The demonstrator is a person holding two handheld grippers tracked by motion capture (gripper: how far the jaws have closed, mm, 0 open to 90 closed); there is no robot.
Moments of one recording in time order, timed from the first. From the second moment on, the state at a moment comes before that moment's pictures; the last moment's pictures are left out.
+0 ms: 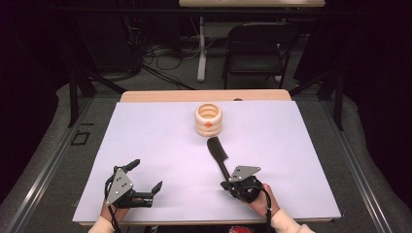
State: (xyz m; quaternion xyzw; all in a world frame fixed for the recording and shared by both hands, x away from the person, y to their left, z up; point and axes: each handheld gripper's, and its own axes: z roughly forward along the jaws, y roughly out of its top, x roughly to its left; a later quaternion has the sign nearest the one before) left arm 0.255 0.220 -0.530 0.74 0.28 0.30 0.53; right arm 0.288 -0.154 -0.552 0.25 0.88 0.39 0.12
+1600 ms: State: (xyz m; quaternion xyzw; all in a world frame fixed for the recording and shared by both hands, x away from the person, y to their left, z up) left arm 0.254 0.220 -0.530 0.74 0.28 0.30 0.53; right arm 0.307 -0.194 -0.548 0.32 0.87 0.34 0.17
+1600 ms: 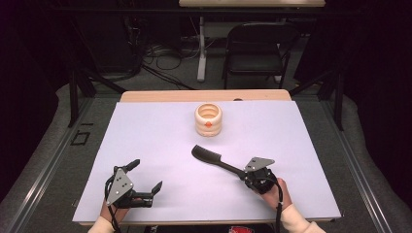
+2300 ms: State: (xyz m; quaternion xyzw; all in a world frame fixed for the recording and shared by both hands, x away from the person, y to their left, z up) left arm 0.254 0.220 -0.530 0.74 0.28 0.30 0.53; right arm 0.312 -0.201 -0.551 0.33 0.86 0.34 0.18
